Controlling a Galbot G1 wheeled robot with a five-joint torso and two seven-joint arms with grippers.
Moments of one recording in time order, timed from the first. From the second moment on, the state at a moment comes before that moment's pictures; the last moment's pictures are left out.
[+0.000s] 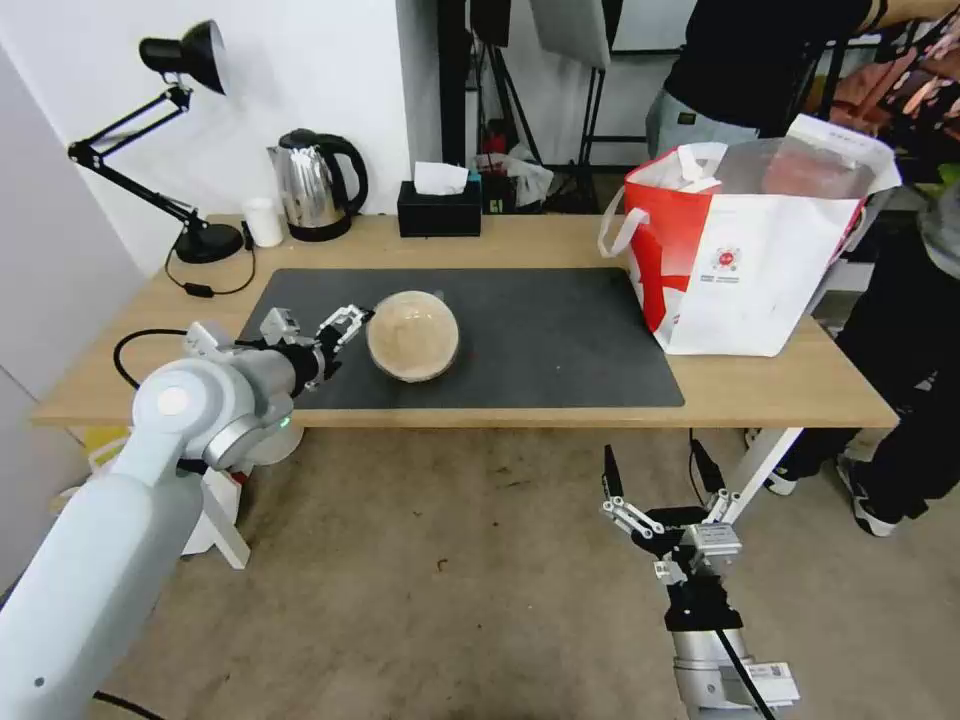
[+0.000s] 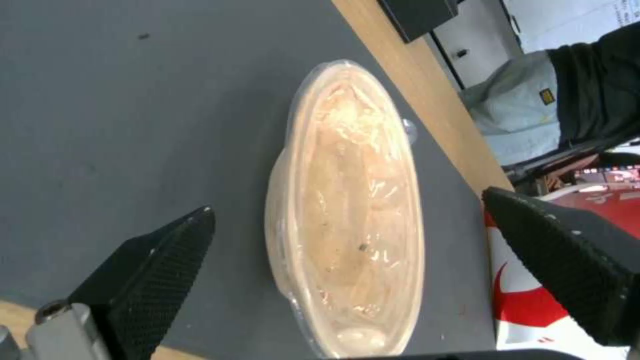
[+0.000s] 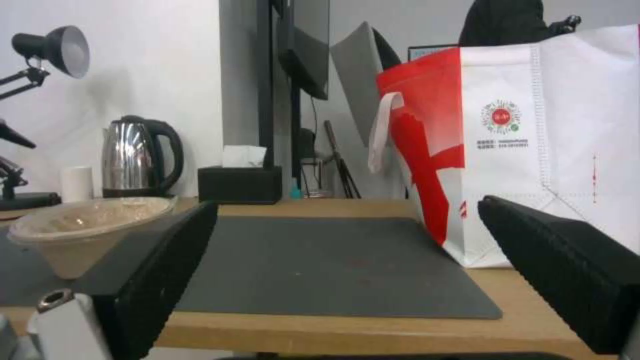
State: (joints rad) left arm 0.84 -0.97 -0.36 -1.99 -1.95 0.35 -0.90; right arm -1.77 1.25 0.34 2.14 0.02 0.45 0.28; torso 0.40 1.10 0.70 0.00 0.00
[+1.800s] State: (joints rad) left arm 0.74 -1.06 -0.22 -1.81 -1.88 0.37 -0.89; right arm -1.77 1.25 0.34 2.14 0.02 0.45 0.28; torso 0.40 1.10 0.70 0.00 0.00
